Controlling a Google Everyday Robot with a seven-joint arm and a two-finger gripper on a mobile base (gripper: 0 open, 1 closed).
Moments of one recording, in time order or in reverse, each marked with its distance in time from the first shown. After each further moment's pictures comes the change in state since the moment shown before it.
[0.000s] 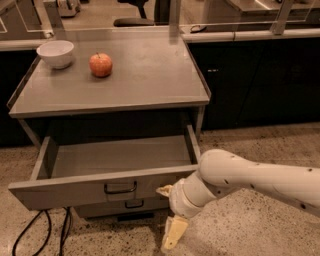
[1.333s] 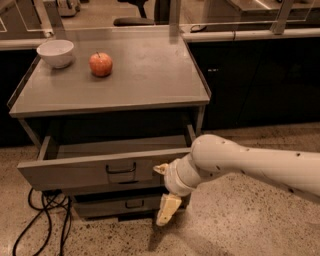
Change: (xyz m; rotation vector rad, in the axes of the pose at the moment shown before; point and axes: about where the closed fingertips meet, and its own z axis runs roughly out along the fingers) arm -0.017 -0.073 -0.014 0.163 0.038 -0.076
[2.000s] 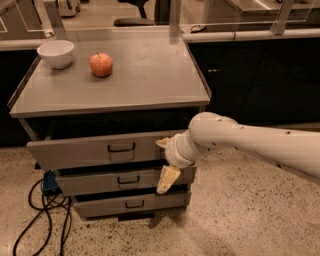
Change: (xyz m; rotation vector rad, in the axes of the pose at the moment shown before) arm 0.000 -0.087 -0.018 0.128 0.028 -0.025
